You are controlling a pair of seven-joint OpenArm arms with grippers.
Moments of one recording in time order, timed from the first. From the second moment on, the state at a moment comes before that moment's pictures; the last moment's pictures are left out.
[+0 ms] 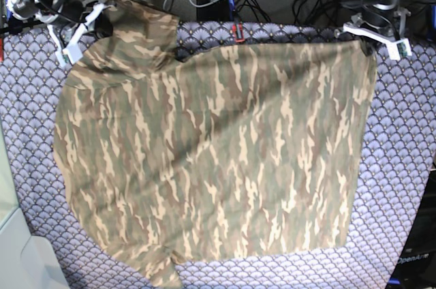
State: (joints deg) left arm 36.5 -6.1 -23.8 109.1 -23.2 -1.5 27.8; right arm -28.4 7.6 29.7 104.8 37.3 39.7 -65.0
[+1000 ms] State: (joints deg) left arm 37.3 -5.8 -23.8 109.1 -23.2 -1.5 27.8; right arm -27.0 8.3 30.2 96.3 40.3 40.4 -66.2
